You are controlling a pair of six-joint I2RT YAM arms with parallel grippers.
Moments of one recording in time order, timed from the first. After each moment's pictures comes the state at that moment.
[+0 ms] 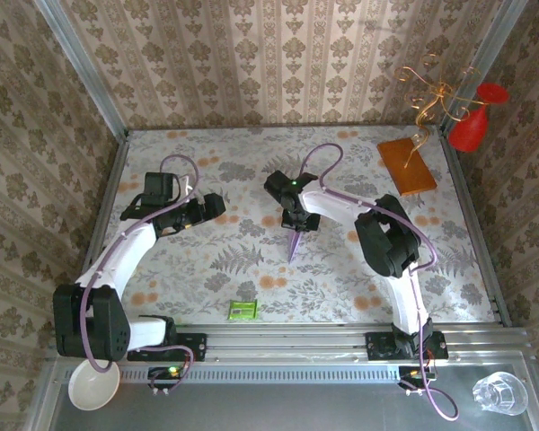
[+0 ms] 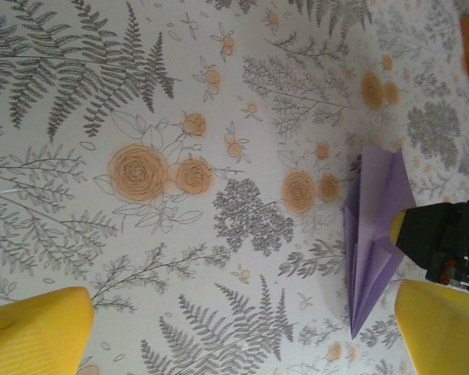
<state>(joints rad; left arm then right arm) -0.16 1.28 0.89 -0.49 0.47 -0.41 0.66 2.06 1.59 -0.97 0.26 0.94</state>
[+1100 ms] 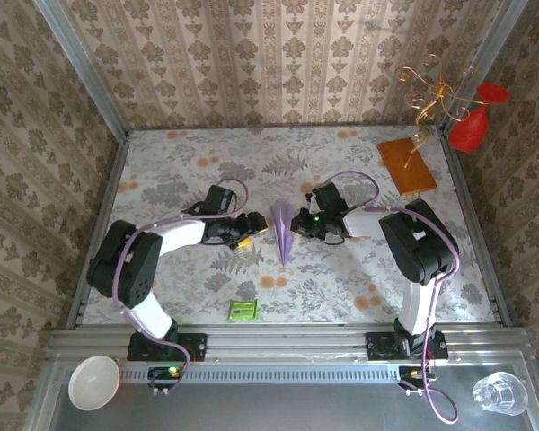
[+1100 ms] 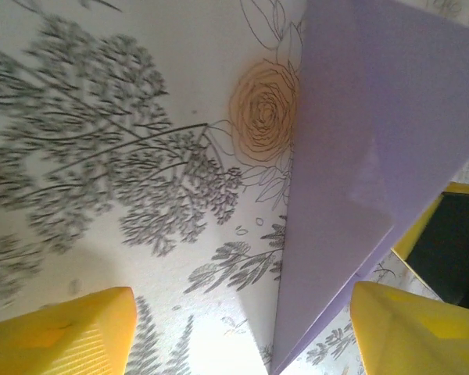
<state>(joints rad) -0.50 1.68 0.85 -0.14 0.49 -0.84 0.46 1.88 0.95 0.05 -0.45 0.79</state>
